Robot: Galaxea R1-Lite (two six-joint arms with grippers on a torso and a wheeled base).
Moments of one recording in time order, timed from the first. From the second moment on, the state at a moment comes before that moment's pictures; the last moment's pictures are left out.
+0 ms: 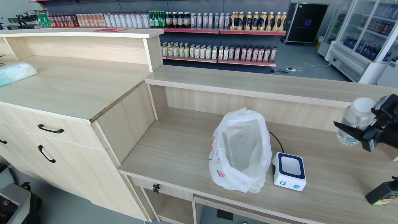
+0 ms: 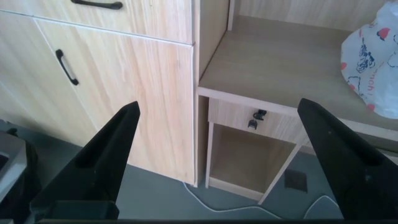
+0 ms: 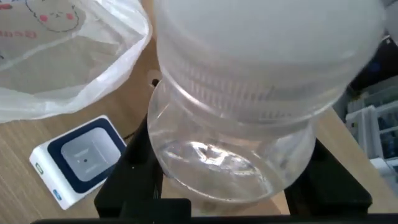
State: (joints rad) left arm 0.00 0.00 0.00 0.00 0.04 -0.01; right arm -0.28 1.52 -0.58 -0.83 0.61 -0.86
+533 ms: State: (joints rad) left arm 0.00 0.00 0.00 0.00 0.04 -0.01; right arm -0.25 1.71 -0.60 -0.88 0.85 -1.11
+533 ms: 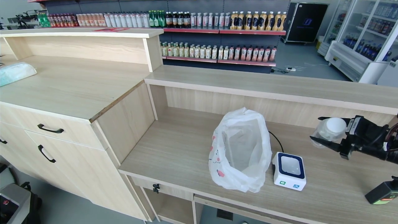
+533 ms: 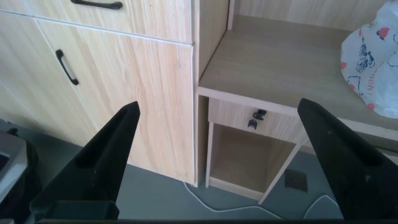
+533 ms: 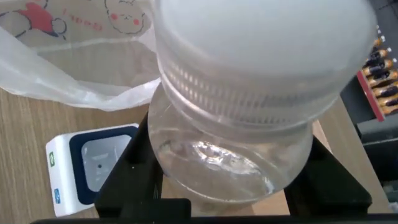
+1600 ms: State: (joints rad) left arm 0.00 0.00 0.00 0.00 0.04 -0.01; right arm -0.18 1.98 -0.71 -0.94 0.94 -1.27
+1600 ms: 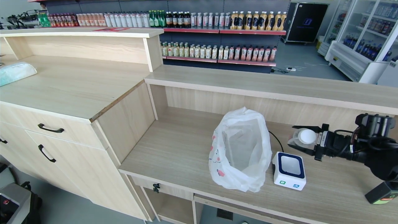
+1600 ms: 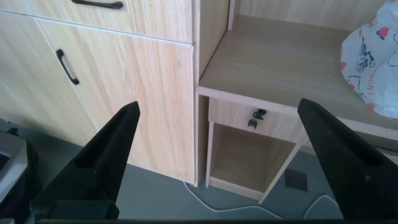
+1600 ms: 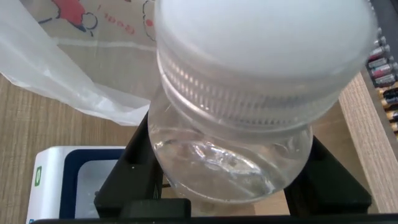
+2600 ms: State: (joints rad) left arm 0.00 0.00 0.00 0.00 0.04 -0.01; right arm -0.13 2.07 -0.72 -0.99 0.95 -1.28
